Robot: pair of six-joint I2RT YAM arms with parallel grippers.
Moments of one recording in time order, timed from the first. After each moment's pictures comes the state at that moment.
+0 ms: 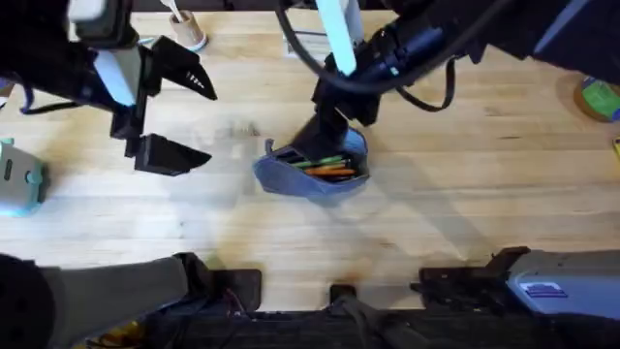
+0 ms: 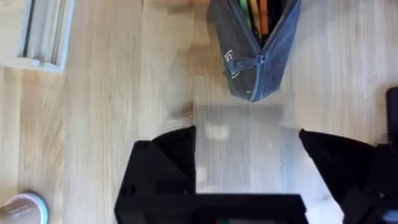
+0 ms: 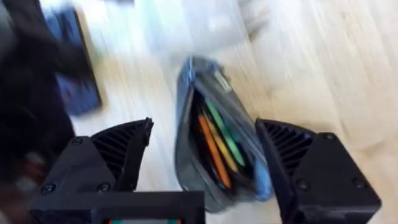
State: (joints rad) left arm 0.34 1.47 1.32 -1.52 0.66 1.97; right arm 0.65 1.53 1.41 -0.91 -0.48 -0.38
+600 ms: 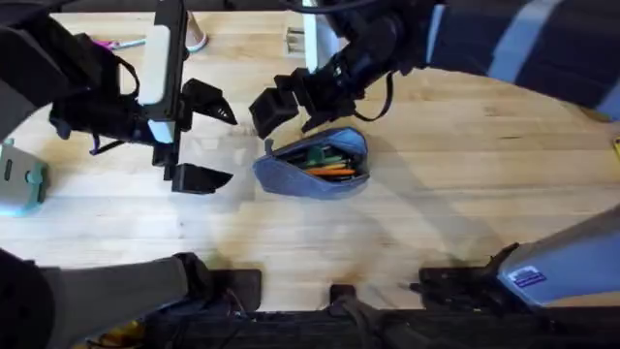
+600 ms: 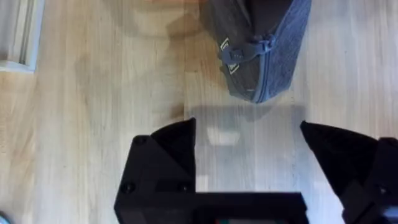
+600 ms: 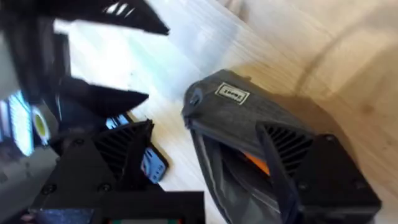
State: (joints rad) left arm 0.34 1.47 1.00 -1.23 0.74 2.02; right arm 0.65 1.76 1.41 -0.76 -0.54 0.34
